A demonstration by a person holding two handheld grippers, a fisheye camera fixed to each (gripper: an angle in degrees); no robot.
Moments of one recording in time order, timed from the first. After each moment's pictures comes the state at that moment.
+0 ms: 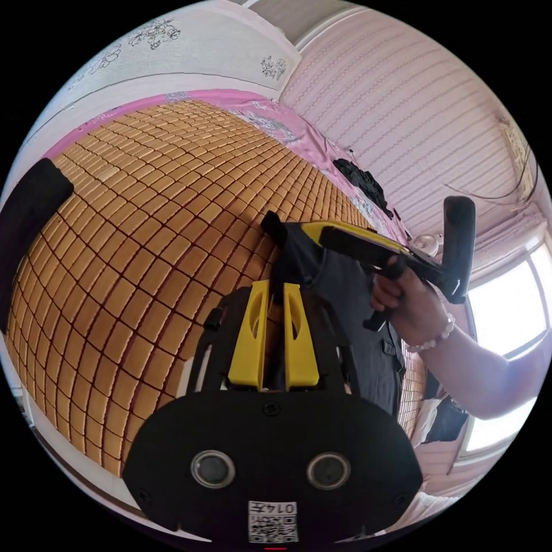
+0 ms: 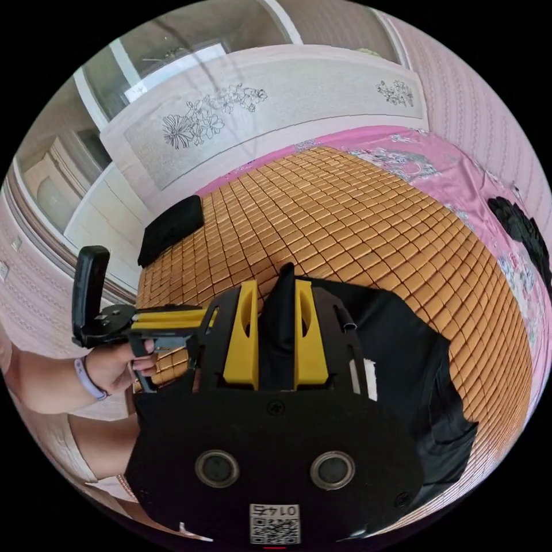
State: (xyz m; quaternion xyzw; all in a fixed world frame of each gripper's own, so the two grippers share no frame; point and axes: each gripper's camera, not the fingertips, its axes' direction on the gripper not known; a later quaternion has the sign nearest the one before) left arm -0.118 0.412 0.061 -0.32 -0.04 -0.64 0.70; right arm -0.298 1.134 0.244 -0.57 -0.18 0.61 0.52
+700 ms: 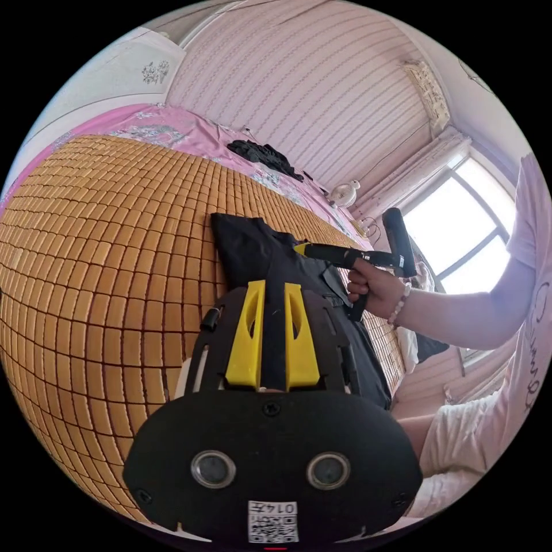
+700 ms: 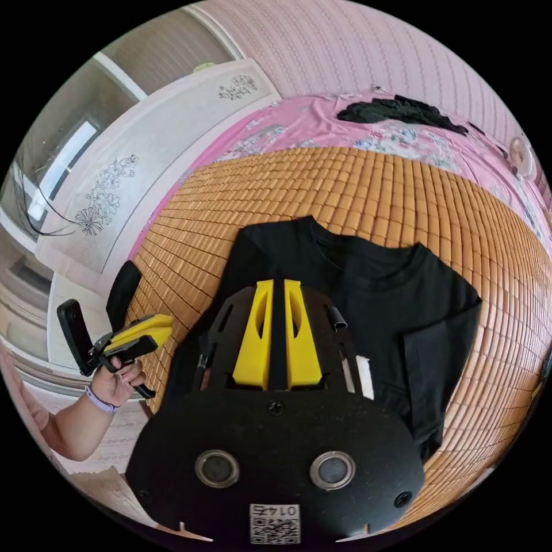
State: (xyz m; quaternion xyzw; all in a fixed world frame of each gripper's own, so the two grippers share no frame) left arm -0.132 0.355 0.050 -0.24 0.15 -0.54 0.79; right arm -0.246 1.132 0.105 -0.62 0.05 0.71 0.34
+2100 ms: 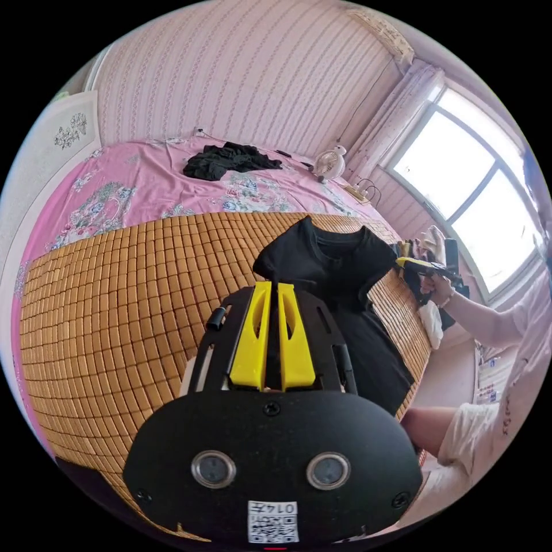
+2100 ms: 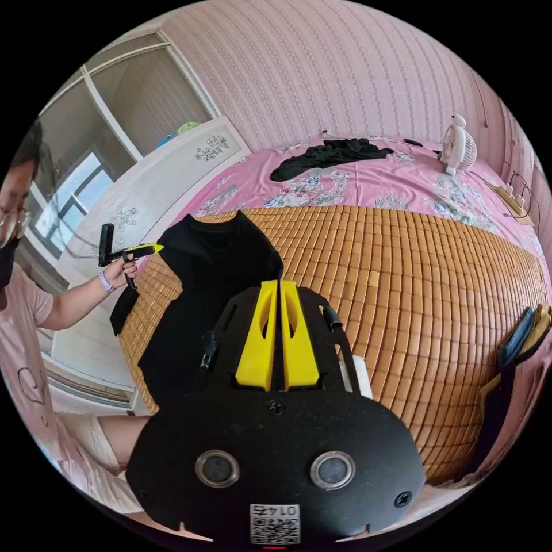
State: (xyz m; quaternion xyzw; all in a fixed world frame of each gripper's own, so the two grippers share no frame) left arm -0.266 0.240 0.166 -0.31 0.20 -0.39 0.85; right arm 0.012 1.011 -0.108 -0.57 0.14 0.71 0.39
